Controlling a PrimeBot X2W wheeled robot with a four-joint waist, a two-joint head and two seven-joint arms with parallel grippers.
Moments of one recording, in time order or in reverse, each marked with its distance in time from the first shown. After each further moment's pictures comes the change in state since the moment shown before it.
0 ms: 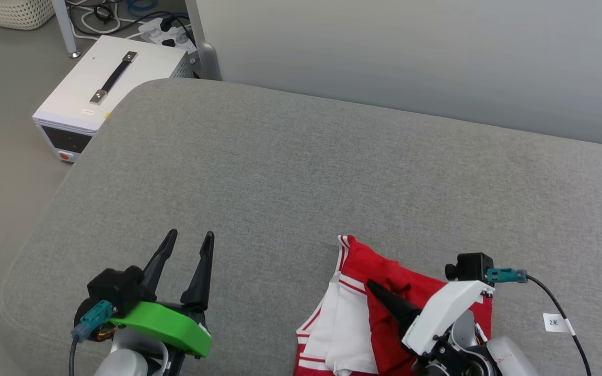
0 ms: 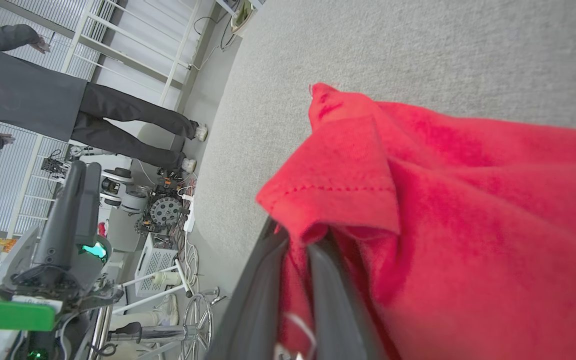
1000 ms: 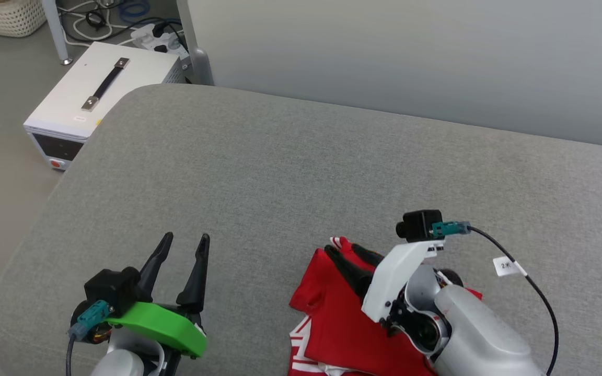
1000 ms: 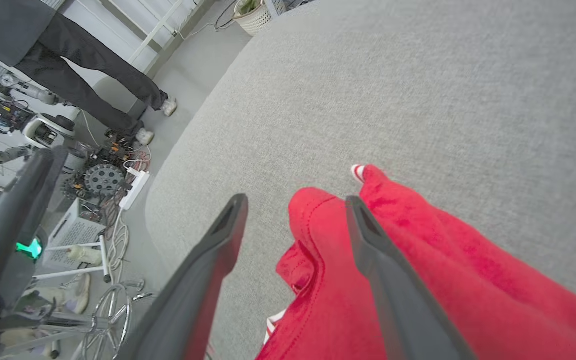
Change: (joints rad) left arm -0.007 0.008 0.000 0.030 -0.012 0.000 0.000; right arm -0.315 0.004 0.298 0.335 -0.062 0.000 -0.218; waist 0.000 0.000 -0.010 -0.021
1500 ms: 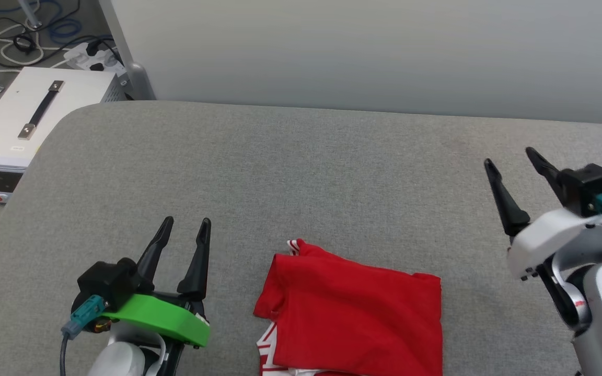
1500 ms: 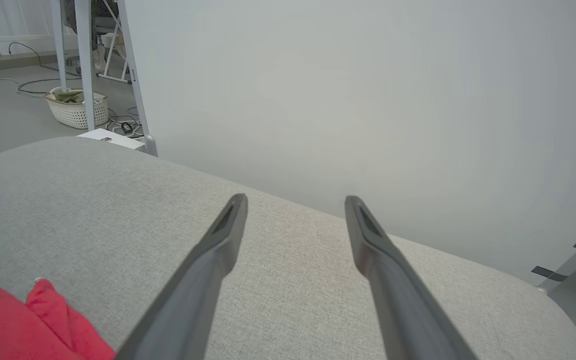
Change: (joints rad) left arm 0.000 -0.020 0.019 -0.077 -0.003 0.000 0.000; right arm 0.149 -0.248 -0.433 -0.524 -0.683 0.000 -0.046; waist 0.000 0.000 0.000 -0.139
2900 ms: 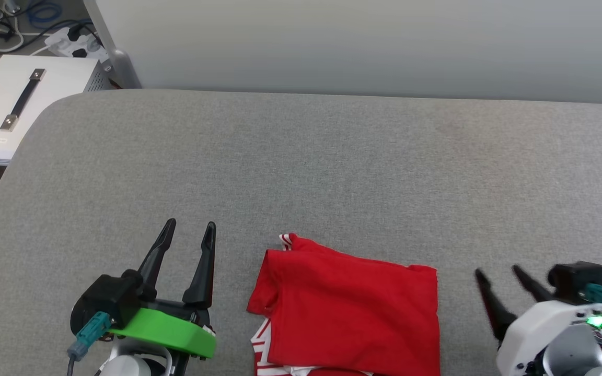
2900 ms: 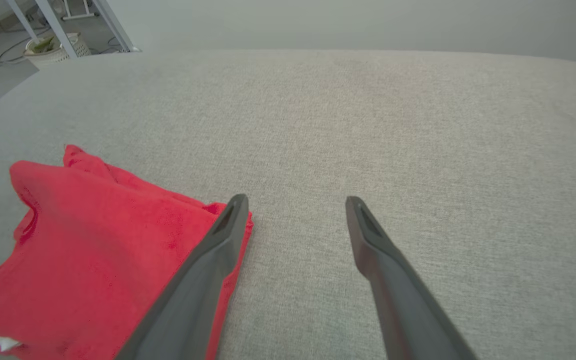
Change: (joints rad) left arm 0.069 -0.045 0.039 -0.116 0.111 0.000 0.000; right arm 0.397 0.148 -0.150 -0.243 0.033 0.000 0.210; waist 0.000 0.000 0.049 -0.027
